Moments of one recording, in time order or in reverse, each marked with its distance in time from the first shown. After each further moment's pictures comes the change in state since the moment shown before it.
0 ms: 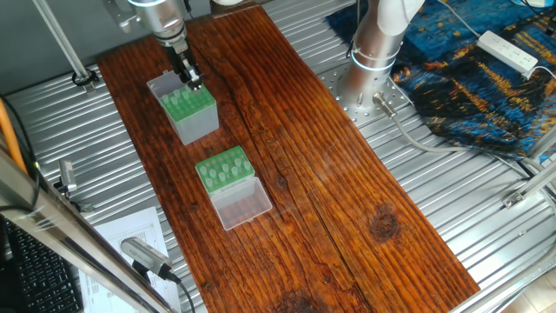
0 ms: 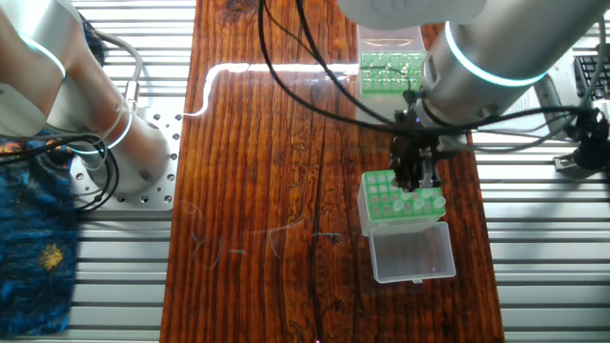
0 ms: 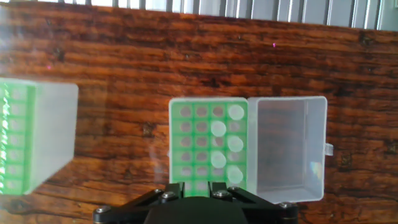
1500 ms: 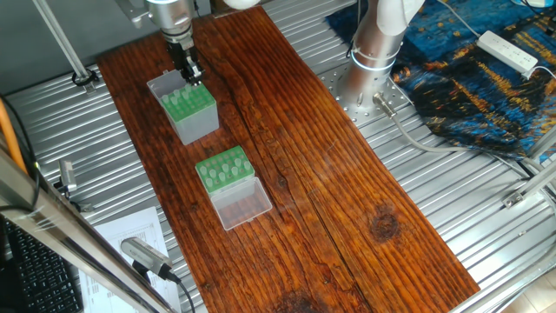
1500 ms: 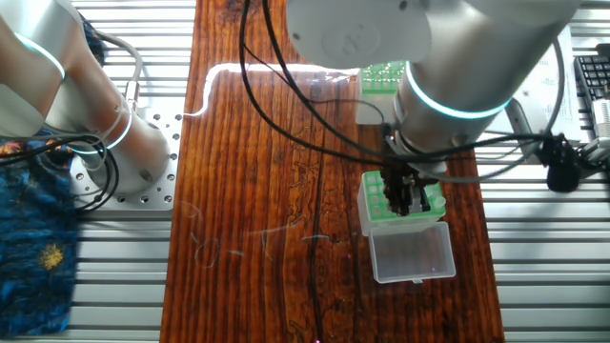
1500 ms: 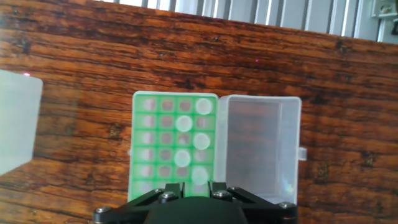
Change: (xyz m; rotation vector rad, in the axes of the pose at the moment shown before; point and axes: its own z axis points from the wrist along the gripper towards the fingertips) arm 0.005 -0.036 0.021 0.035 -0.049 -0.049
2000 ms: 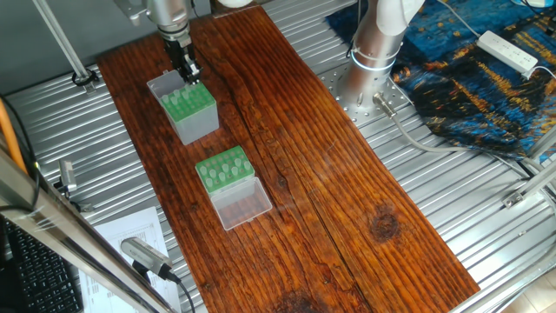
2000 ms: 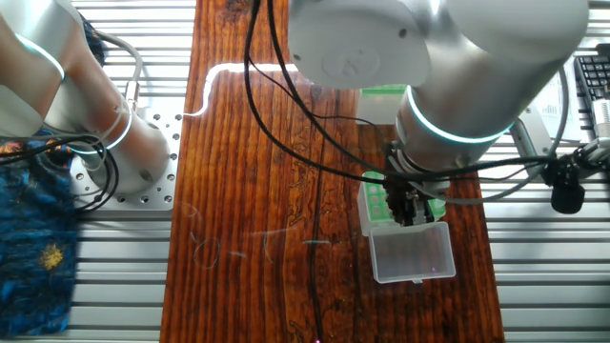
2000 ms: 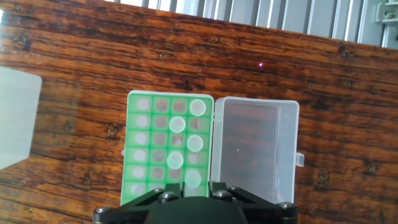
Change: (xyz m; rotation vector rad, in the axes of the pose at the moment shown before) arm -0.003 -0.003 0.007 -0.022 -0.003 -0.027
